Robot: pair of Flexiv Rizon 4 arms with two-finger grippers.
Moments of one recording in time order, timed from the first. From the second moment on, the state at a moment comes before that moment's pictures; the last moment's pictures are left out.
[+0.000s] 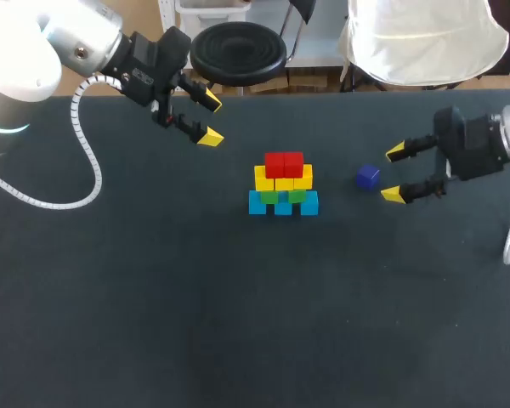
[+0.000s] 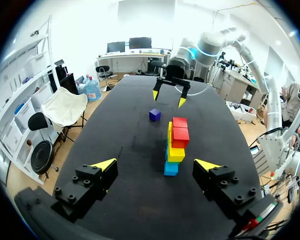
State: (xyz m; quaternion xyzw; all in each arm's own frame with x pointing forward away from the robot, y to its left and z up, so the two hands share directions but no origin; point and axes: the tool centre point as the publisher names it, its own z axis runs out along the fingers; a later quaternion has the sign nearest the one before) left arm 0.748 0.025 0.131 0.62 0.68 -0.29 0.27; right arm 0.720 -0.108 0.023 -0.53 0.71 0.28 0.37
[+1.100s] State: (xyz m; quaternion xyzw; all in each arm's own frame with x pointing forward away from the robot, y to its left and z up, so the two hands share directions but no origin) left arm 0.748 0.025 0.131 0.62 0.68 -0.29 0.27; right arm 0.758 -0.111 -0.004 -0.49 0.68 0.30 0.46
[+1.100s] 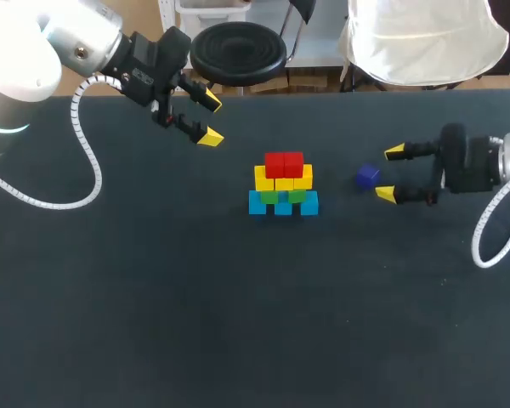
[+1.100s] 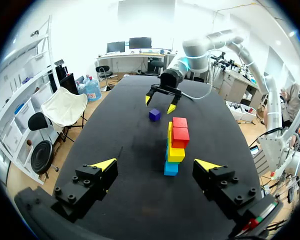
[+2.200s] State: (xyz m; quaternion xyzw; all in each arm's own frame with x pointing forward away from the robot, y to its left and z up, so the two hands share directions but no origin) left arm 0.748 0.025 0.131 0.62 0.68 -0.29 0.27; right arm 0.776 -0.092 -0.013 -0.46 0.67 0.33 0.48
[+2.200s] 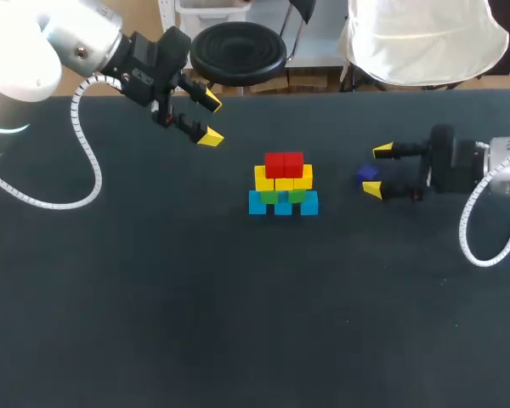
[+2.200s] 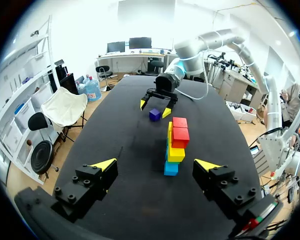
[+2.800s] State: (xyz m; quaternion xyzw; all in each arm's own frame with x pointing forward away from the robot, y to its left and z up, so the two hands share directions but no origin) left arm 0.748 0.025 0.131 0.62 0.68 -0.29 0.27; right arm 0.787 -0.081 -0.020 -0.44 0.67 0.36 0.47
